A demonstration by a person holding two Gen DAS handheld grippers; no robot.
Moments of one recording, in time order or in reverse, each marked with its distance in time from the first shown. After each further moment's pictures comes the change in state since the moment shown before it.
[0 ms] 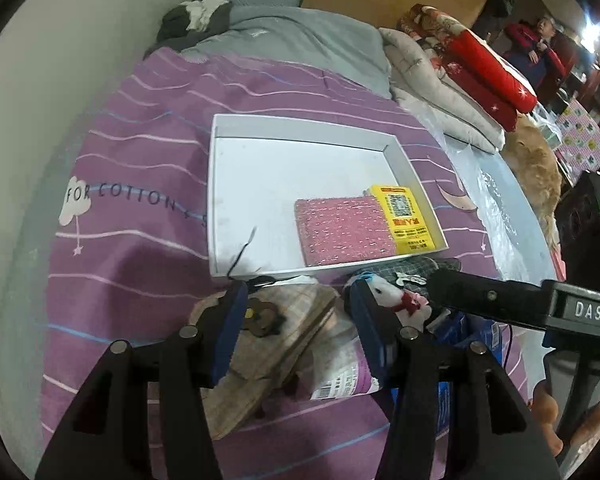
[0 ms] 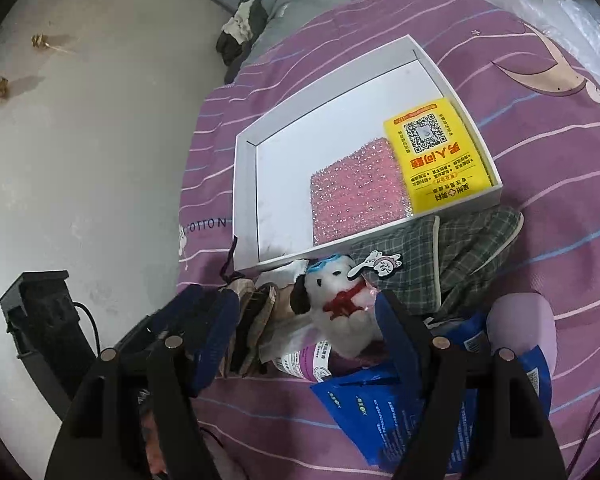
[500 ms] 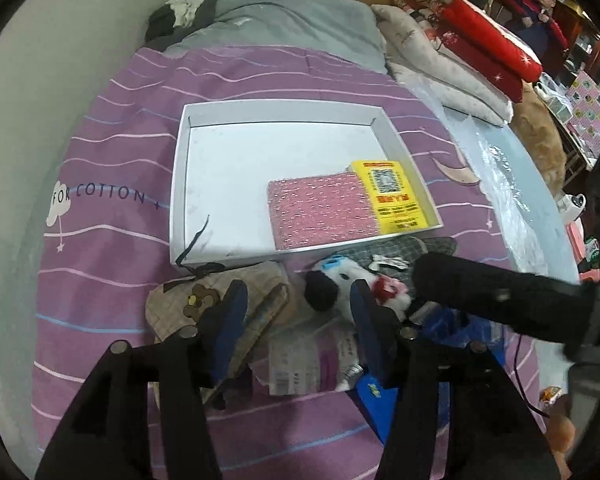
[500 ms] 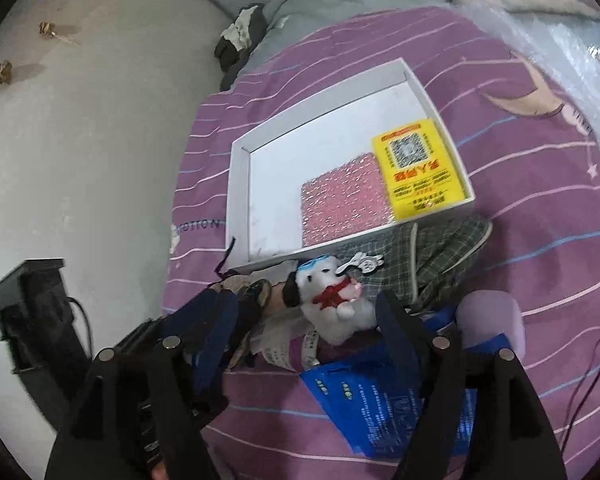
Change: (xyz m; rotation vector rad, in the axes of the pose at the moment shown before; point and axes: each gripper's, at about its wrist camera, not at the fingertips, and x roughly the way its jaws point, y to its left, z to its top) left arm 0.022 -0.047 -0.005 0.072 0.045 0.082; right arm -0.019 0.001 -0.005 -0.021 -0.025 -0.026
